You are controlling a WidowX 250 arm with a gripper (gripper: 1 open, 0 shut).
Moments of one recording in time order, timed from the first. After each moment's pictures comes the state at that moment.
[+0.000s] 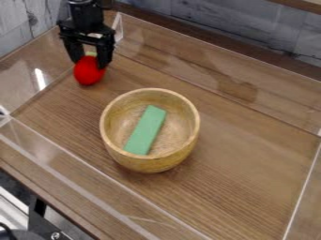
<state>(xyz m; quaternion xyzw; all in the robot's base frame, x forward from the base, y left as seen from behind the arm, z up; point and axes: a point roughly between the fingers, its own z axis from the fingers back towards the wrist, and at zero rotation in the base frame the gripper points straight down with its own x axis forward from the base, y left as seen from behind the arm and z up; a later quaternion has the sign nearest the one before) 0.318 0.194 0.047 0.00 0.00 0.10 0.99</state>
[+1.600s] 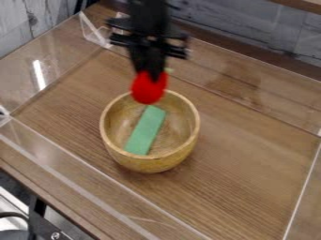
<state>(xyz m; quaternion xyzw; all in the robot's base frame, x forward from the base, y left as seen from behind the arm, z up) 0.271 0.023 0.119 -0.01 -0.04 0.06 1.00</state>
